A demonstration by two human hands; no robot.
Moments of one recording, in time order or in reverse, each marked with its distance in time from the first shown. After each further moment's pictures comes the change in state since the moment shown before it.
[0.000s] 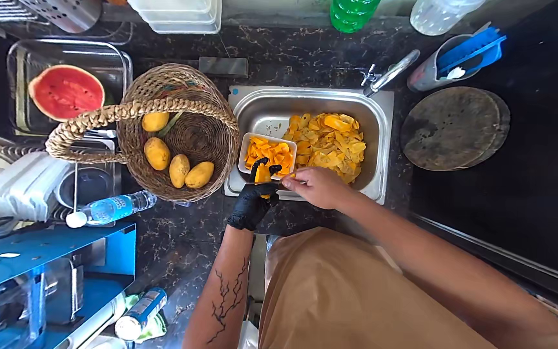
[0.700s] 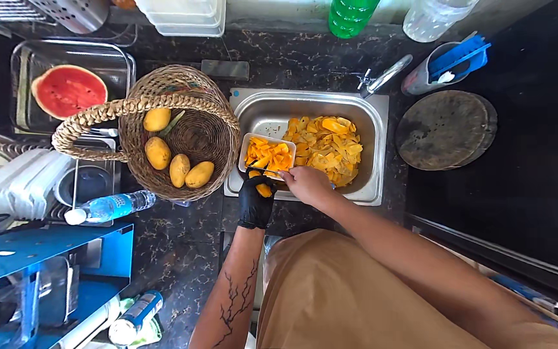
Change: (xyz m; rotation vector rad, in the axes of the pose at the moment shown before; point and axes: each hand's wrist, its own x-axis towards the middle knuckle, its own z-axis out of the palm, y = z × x) left_hand 0.011 -0.018 0.019 -0.202 0.432 0.152; right_hand 0.020 -0.020 0.025 -0.178 0.044 0.348
